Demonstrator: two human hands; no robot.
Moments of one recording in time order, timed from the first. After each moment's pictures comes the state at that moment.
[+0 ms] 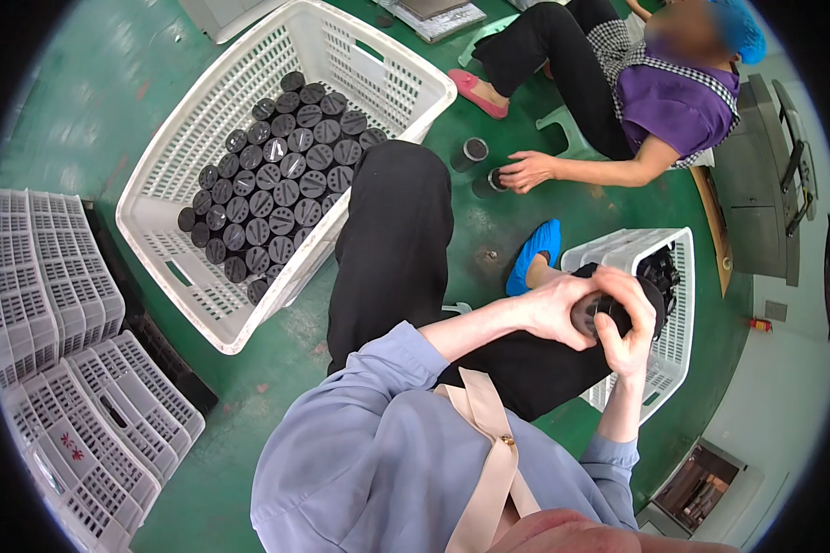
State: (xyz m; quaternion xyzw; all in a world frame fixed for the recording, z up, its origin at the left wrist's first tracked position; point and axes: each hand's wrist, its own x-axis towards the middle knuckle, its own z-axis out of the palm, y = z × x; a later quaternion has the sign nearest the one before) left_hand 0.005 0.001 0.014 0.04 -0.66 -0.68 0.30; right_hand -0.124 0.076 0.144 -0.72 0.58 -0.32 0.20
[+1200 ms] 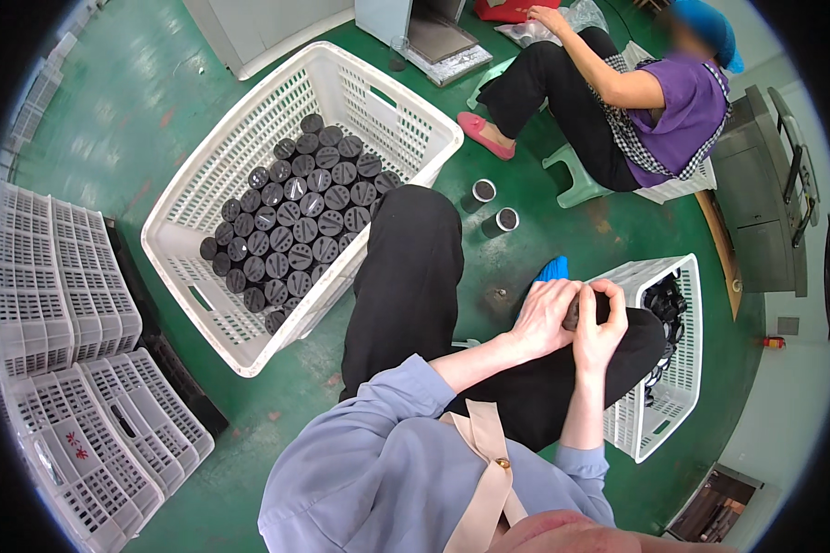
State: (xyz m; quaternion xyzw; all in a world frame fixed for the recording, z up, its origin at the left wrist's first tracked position) left_hand 0.000 0.007 -0.013 0.29 -0.70 -0.44 0.49; right_hand -0.092 0.053 0.062 -0.46 0.74 -0.48 0.06
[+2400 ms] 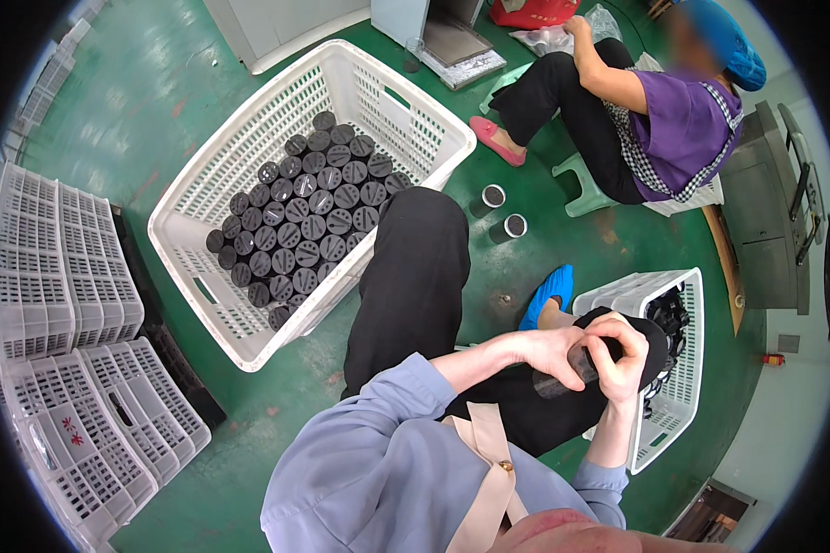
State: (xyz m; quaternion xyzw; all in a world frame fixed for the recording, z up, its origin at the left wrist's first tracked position) left_hand 0.010 -0.003 -0.008 -0.04 -0.59 -0.80 0.12; right_hand -0.108 0.068 0.125 -0.64 0.60 -0.39 0.28
